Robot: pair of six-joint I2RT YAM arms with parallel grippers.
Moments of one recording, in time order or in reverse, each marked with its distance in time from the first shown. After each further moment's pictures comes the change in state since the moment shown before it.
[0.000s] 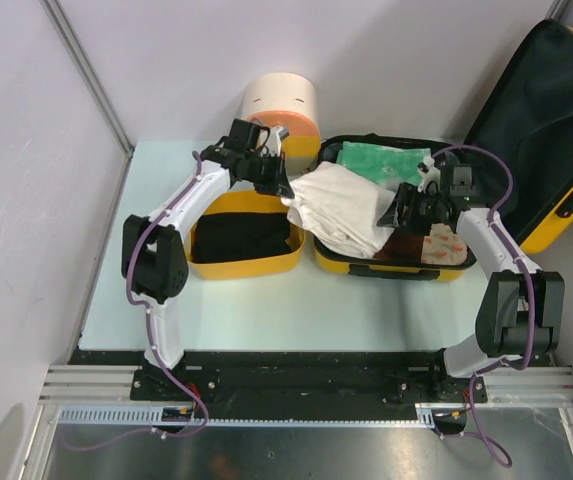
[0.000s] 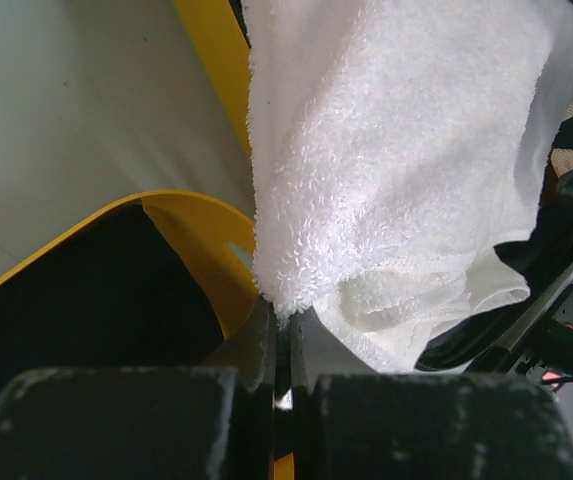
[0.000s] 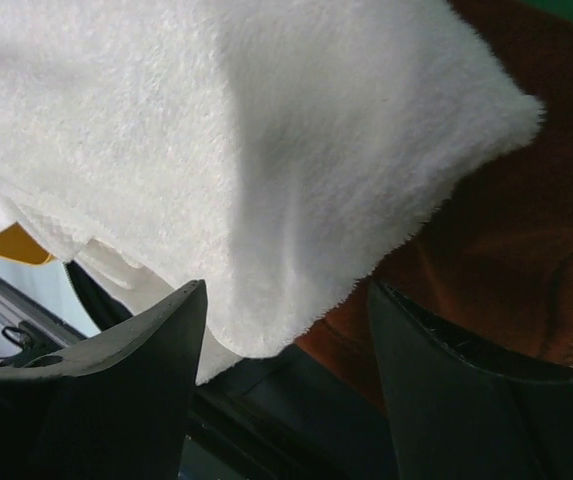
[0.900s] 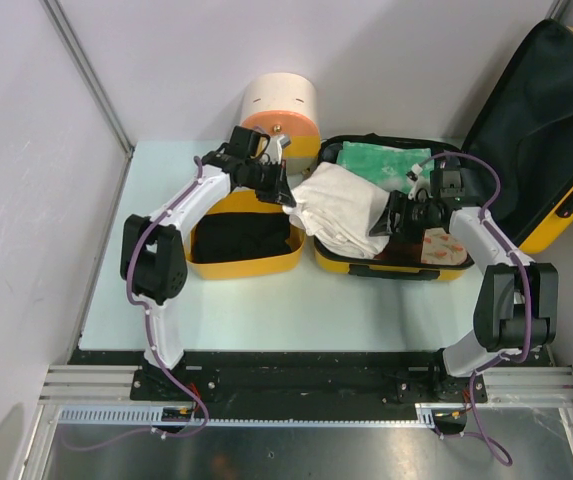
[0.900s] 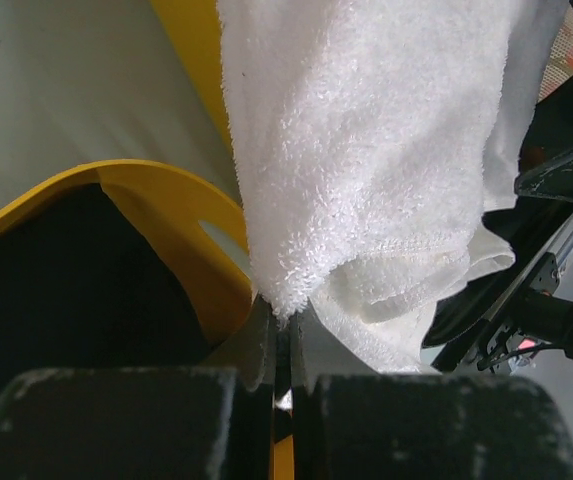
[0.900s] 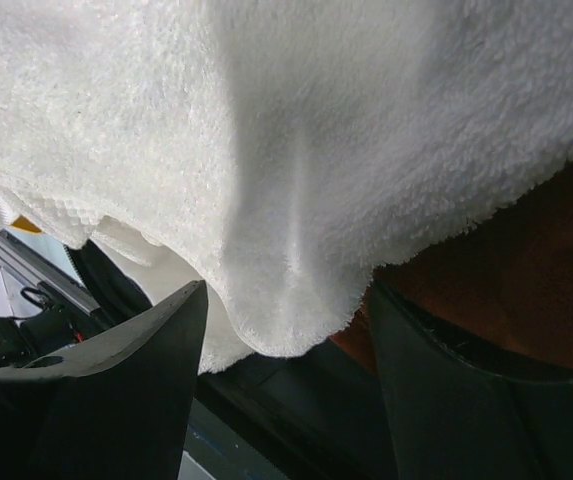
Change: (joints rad) left arm -0.002 -0.016 -0.068 0.021 0.083 -0.001; right arm 0.046 0.040 -0.010 -0.055 -0.047 0.008
